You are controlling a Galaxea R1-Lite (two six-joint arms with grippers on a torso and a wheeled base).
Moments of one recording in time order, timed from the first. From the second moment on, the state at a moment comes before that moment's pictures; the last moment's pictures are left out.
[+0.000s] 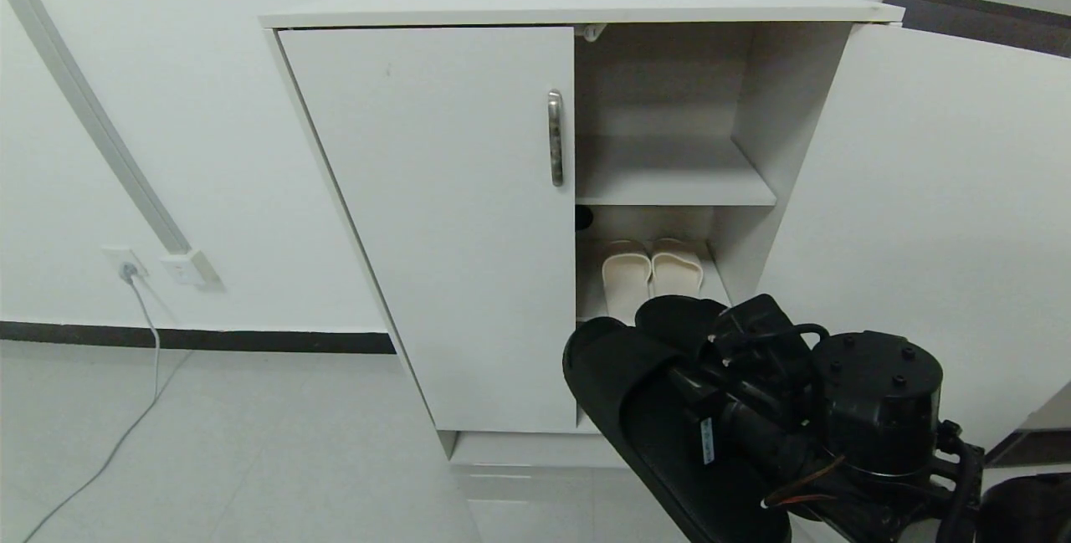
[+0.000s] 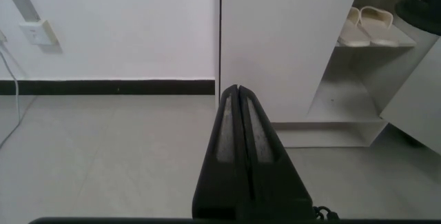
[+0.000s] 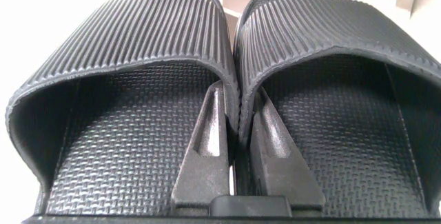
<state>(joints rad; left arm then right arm) 0.00 0.00 0.00 0.00 0.00 0.00 0.83 1.76 -0.52 -1.02 -0.36 0.04</state>
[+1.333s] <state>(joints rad) 0.00 0.00 0.00 0.00 0.00 0.00 0.92 1.80 -0.81 -0.84 -0.77 0.08</state>
